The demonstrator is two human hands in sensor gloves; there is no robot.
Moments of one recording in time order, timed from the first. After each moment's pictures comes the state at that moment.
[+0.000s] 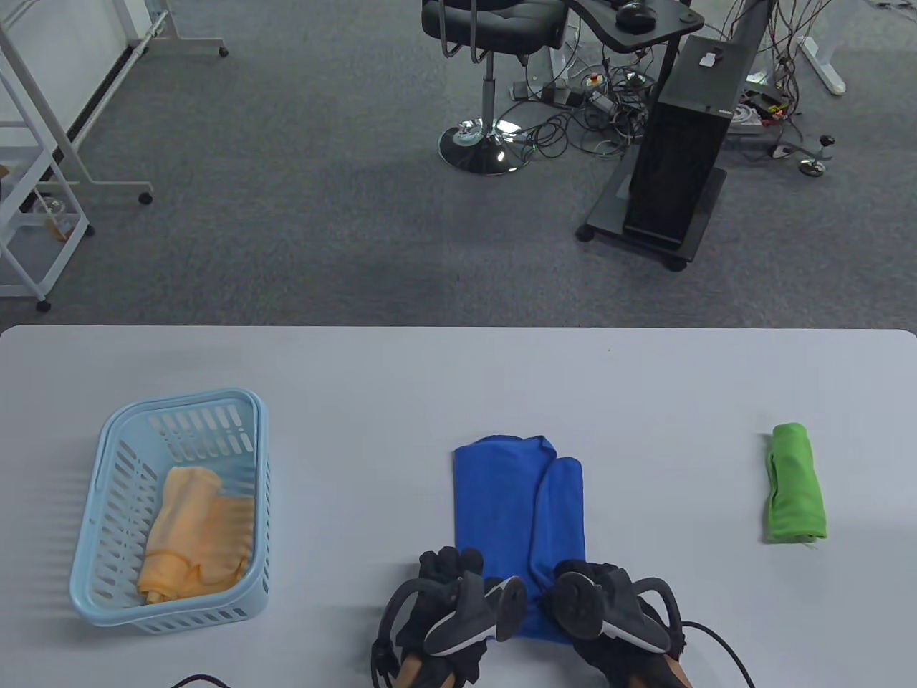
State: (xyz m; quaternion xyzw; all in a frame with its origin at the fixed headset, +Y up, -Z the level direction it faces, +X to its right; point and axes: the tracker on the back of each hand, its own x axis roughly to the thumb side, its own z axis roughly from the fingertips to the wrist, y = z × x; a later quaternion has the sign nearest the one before) left_hand -0.016 -0.773 -0.242 -0.13 -0.17 -0.08 0.97; right_hand 0.152 -0.775 -0.244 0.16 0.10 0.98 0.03
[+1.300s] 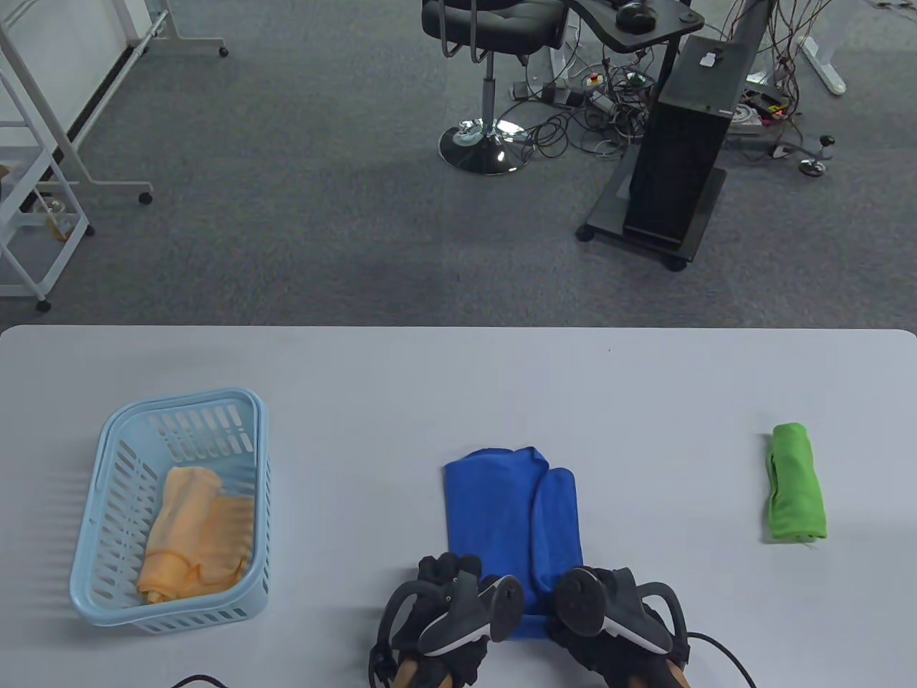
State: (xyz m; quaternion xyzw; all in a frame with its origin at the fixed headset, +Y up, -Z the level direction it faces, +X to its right) left_hand -0.019 -0.770 -0.238 -0.13 -0.17 -0.04 0.98; right_hand 0.154 -0.775 -0.241 0.13 0.14 0.98 0.04
